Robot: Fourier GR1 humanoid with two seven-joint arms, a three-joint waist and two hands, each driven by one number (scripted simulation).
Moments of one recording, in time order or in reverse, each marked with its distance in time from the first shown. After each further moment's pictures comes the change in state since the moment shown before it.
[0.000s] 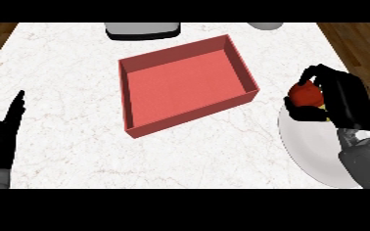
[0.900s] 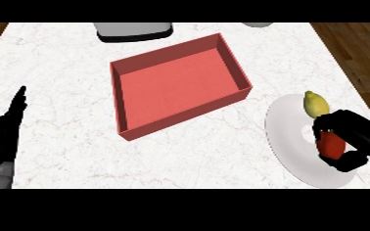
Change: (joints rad) left arm -0.046 -0.003 -0.002 0.037 -0.001 0.010 0.019; right arm 0.042 -0.159 0.122 0.502 -0.122 0.267 -1.009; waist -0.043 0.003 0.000
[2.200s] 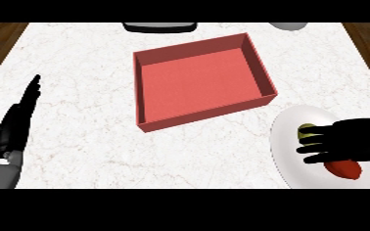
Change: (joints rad) left arm -0.070 0.025 -0.081 0.002 0.047 -0.014 -0.019; right arm -0.212 -0.241 0.387 -0.157 0.181 0.130 -0.514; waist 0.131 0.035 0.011
